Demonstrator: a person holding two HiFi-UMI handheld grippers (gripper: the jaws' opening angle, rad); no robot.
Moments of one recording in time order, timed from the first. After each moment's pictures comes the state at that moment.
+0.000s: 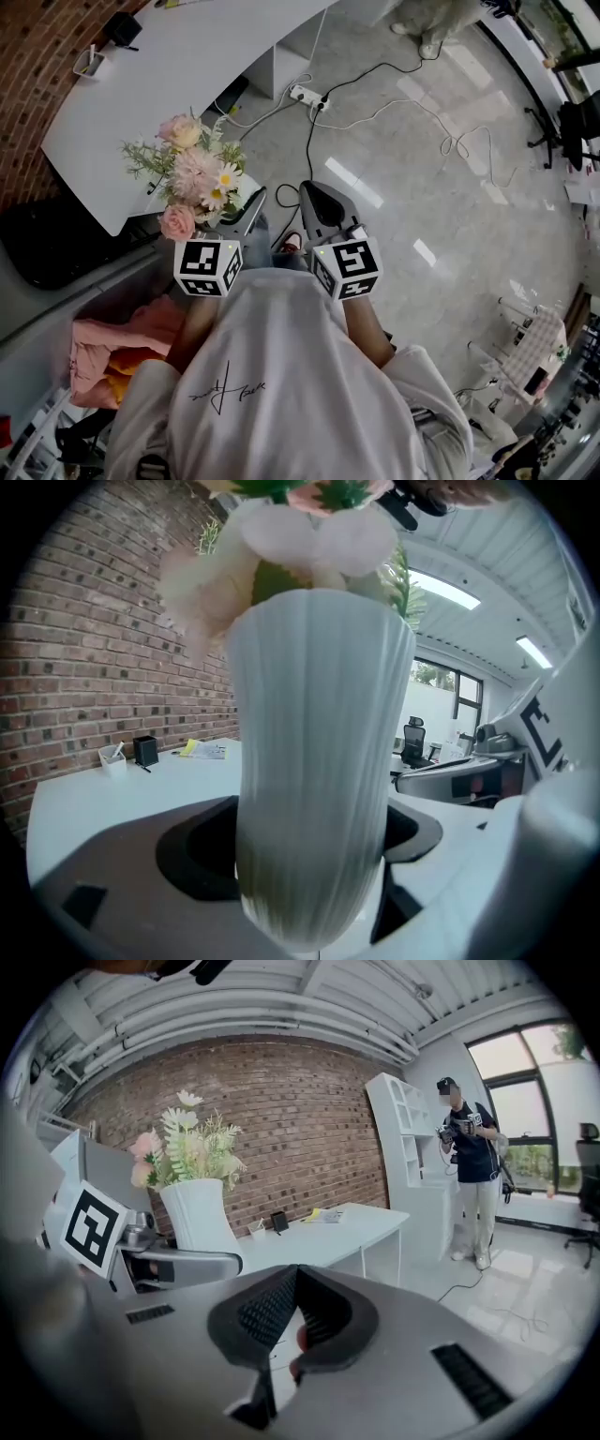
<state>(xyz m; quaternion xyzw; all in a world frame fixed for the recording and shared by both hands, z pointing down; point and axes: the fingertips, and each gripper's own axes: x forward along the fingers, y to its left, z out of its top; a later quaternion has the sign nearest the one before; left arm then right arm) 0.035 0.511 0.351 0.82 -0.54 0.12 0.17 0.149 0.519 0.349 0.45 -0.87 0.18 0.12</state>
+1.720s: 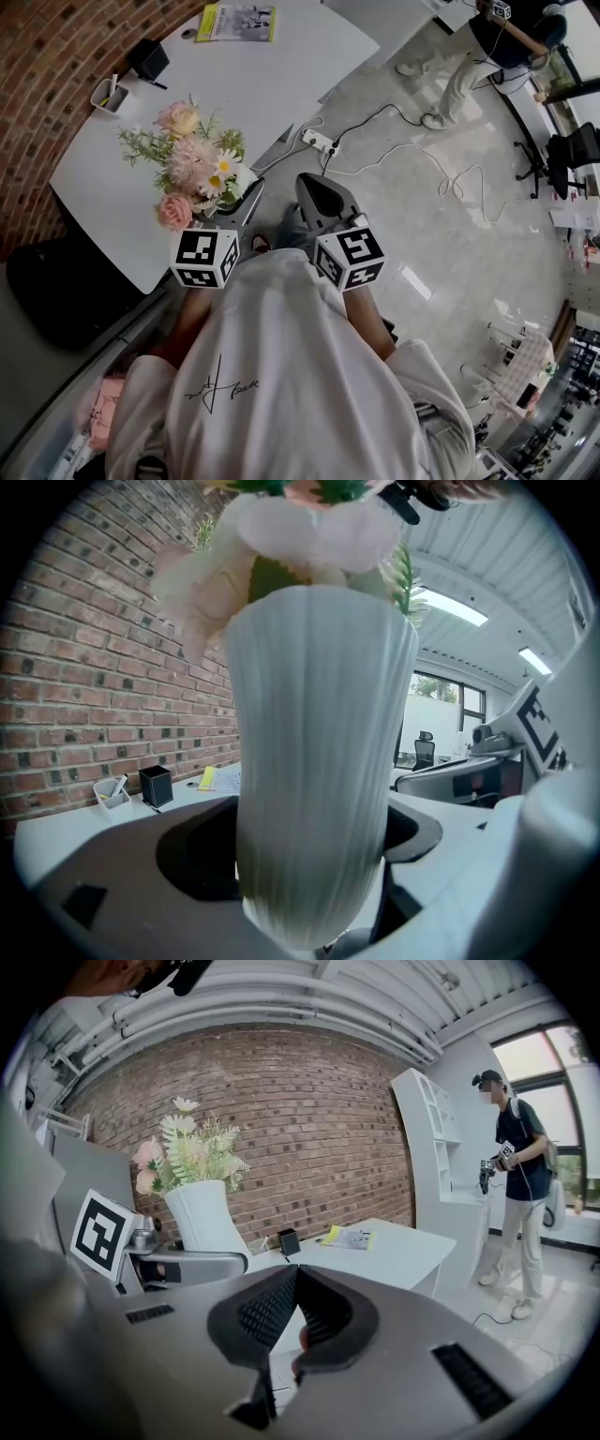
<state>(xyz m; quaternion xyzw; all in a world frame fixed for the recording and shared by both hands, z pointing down) -0.115 0.346 0.322 0.82 -0.54 0.08 0.14 -0.003 0.355 0.319 0.42 -0.88 0.16 0.11</state>
